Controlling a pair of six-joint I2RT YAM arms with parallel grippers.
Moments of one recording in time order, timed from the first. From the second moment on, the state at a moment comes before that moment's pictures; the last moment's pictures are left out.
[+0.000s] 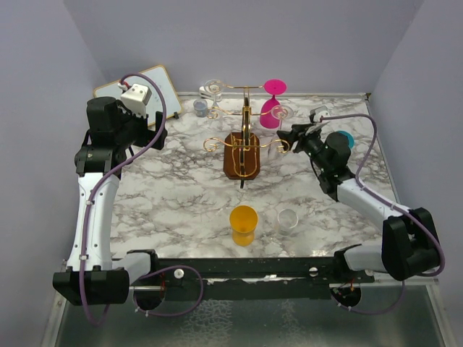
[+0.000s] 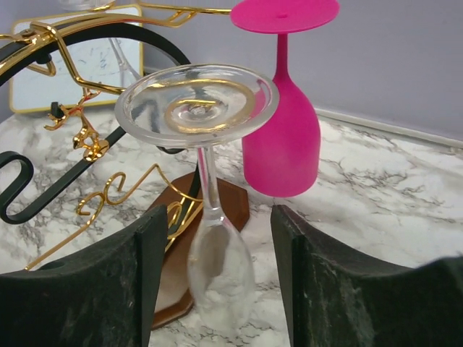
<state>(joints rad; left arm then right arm) 0.03 1.14 1.37 -0.69 0.31 0.16 0.32 1.34 0.70 0.66 -0.22 0.10</state>
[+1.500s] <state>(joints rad) -0.05 1.18 1.42 -0.70 0.35 0.14 -0.02 1.25 1.03 -0.37 0.28 0.31</state>
